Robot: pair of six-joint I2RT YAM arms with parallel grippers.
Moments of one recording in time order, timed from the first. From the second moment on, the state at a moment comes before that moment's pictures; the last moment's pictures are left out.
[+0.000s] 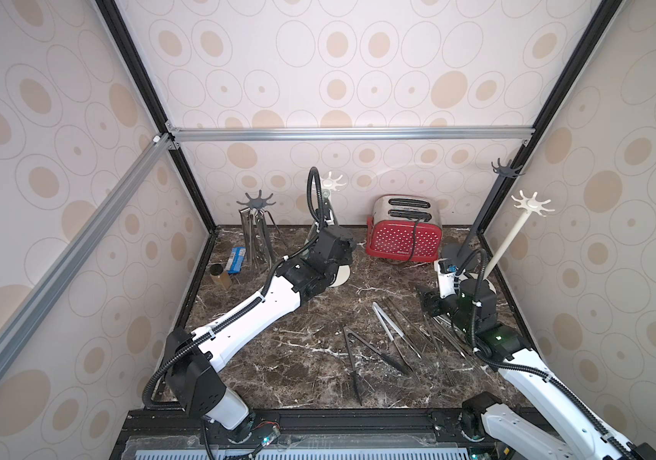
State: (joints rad) left arm -0.75 1.54 1.48 -0.43 -0.55 -0.55; right arm 0.36 0.85 0.67 -0.21 0.09 0.01
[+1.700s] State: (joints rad) left arm -0.59 0.98 0.82 -0.33 -0.10 -0.52; right arm 0.03 1.44 1.01 -0.75 0.28 -0.09
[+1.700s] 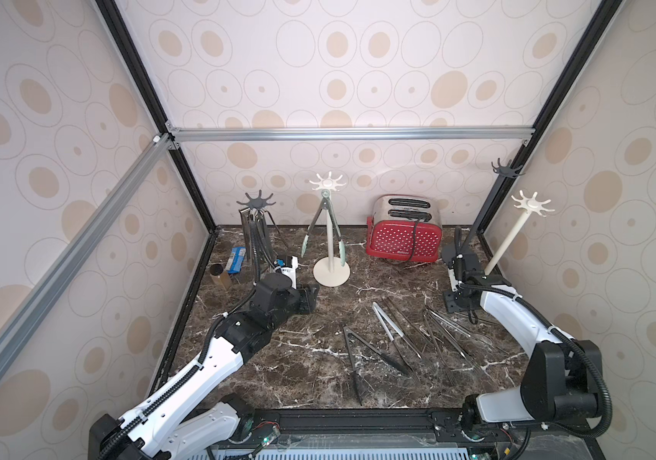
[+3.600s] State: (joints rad) left arm -0.59 1.12 0.79 -0.22 -0.04 -0.54; right arm -0.02 1.96 1.31 -0.62 0.12 -0.63
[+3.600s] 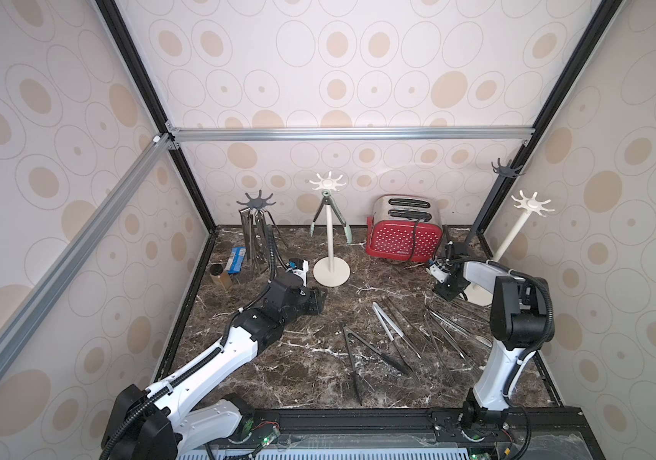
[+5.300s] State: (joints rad) left arm -0.59 1.18 0.81 -0.21 -0.02 -0.54; right arm -0.14 1.97 1.33 -0.70 0.08 -0.69
